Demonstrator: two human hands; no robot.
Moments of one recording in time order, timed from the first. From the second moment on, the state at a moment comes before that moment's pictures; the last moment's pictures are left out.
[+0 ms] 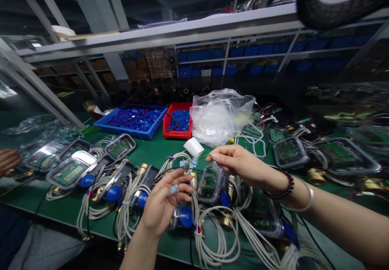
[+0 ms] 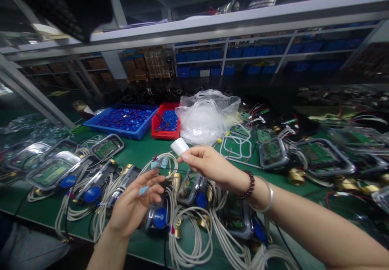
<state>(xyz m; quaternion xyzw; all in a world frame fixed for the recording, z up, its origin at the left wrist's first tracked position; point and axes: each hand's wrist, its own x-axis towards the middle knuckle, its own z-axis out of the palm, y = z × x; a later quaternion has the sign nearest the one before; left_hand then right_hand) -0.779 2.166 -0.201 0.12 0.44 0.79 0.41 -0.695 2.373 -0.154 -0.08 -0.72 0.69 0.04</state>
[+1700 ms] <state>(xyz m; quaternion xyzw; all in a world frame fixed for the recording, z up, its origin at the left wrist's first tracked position) -0.640 2.304 -0.258 0.59 0.76 0.26 0.01 -0.553 2.478 -0.170 -0.09 -0.65 0.69 0.29</state>
